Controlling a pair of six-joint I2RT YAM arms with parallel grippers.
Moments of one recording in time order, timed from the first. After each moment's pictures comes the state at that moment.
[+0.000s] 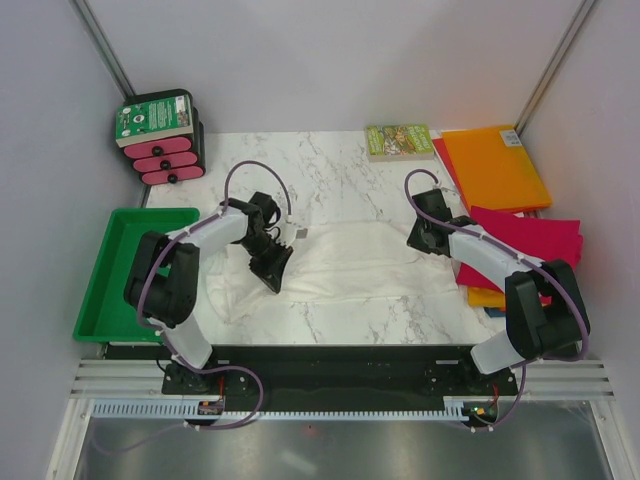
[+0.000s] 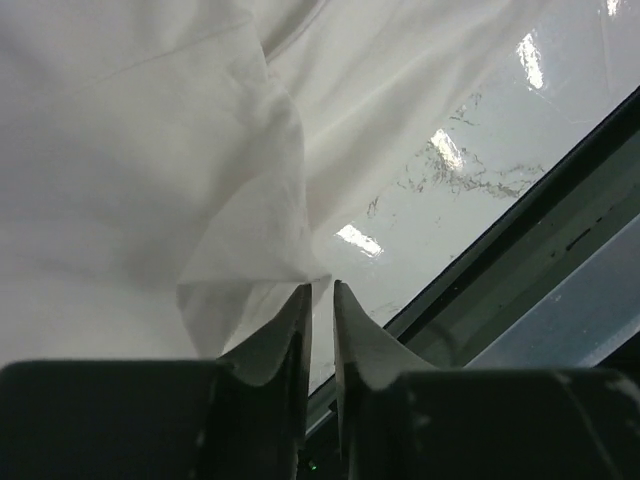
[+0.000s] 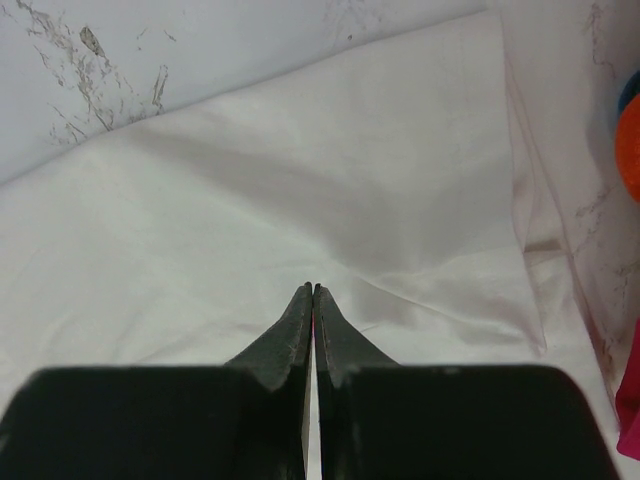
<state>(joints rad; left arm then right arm) -0.38 1.74 1.12 -0.95 0.46 0.30 0.32 1.51 0.90 -0.37 0.25 0.68</state>
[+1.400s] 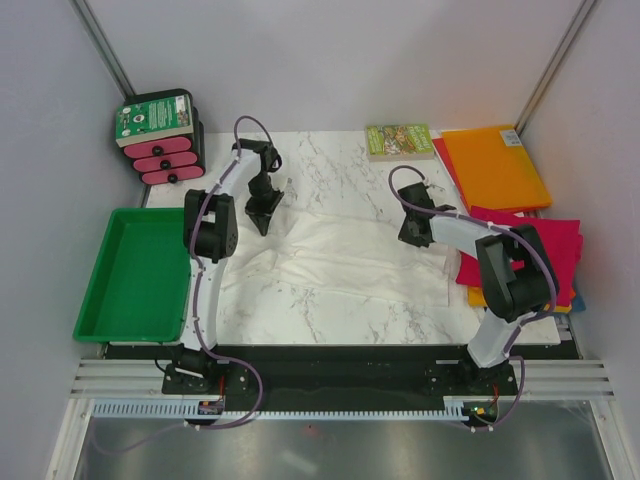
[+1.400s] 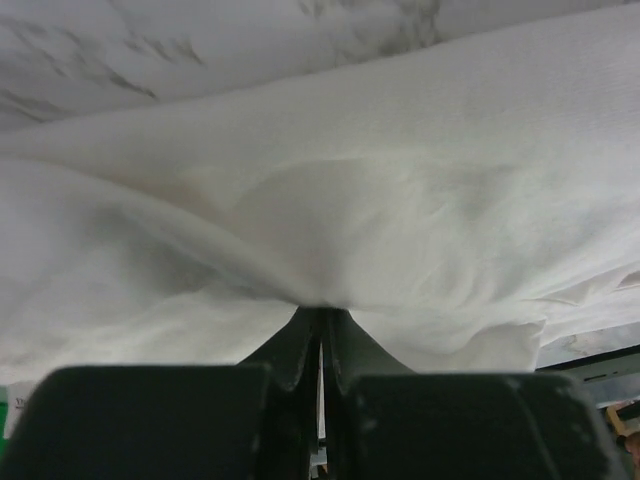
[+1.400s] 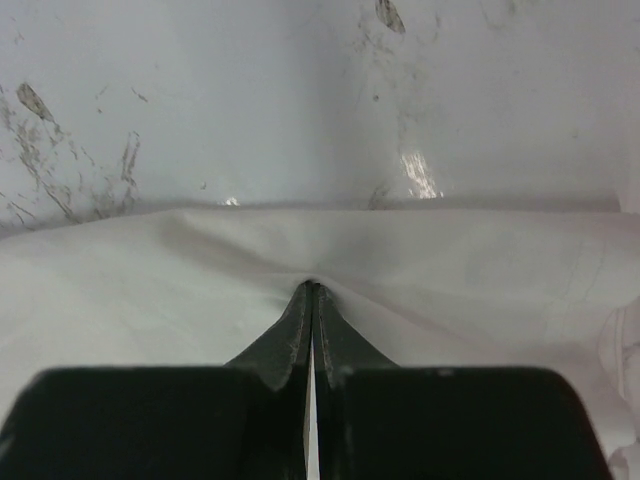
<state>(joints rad) -0.23 2.45 2.11 -1.36 0.12 0.16 0.33 1.78 1.04 -0.33 0.31 0.68</state>
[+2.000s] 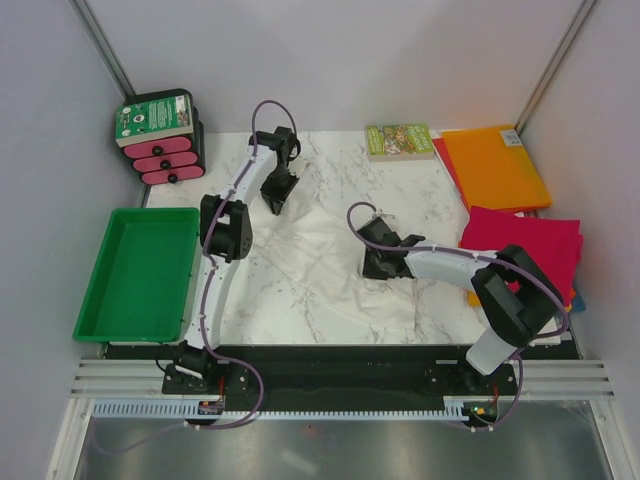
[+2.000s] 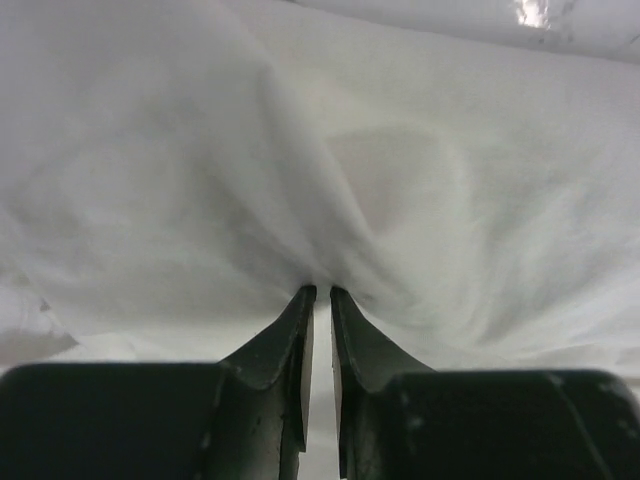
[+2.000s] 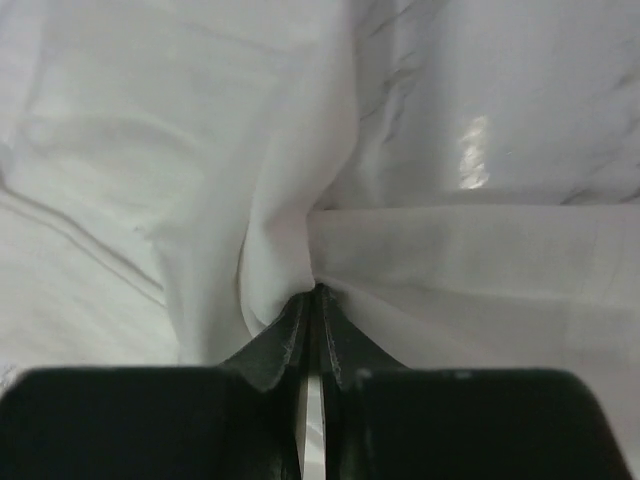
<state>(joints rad) -0.31 2.62 2.50 -1.35 0.00 0.24 0.66 1.64 0.88 -0.32 0.18 0.76</state>
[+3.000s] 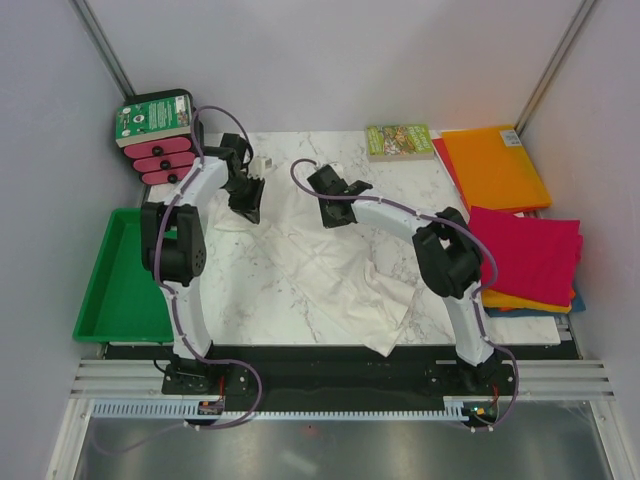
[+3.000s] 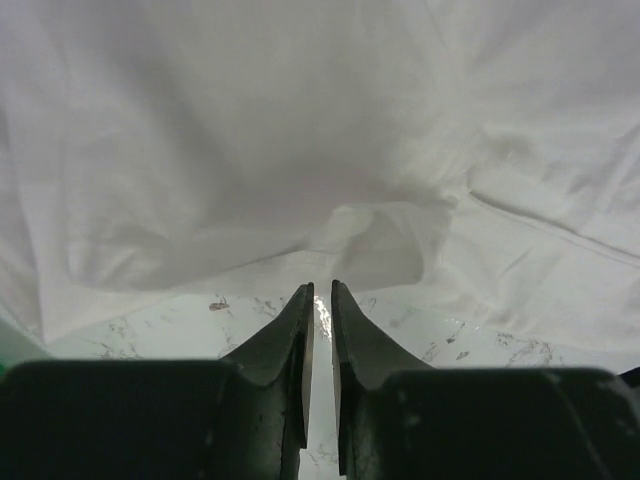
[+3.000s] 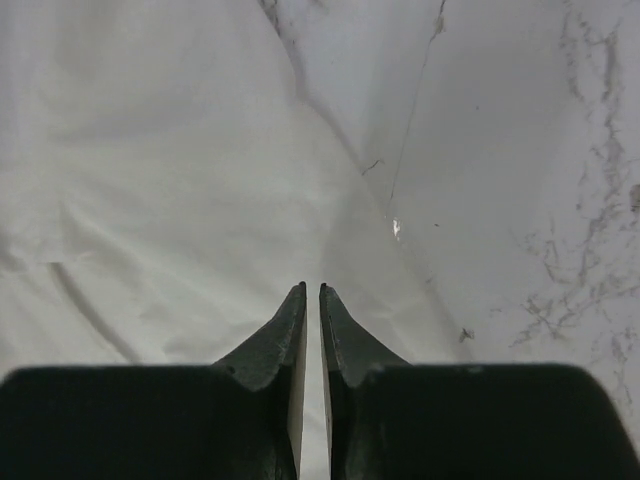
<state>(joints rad) -0.14 2.05 1.74 -0.98 0.24 0.16 0.70 2.10 1.70 -0.55 0.29 0.43</state>
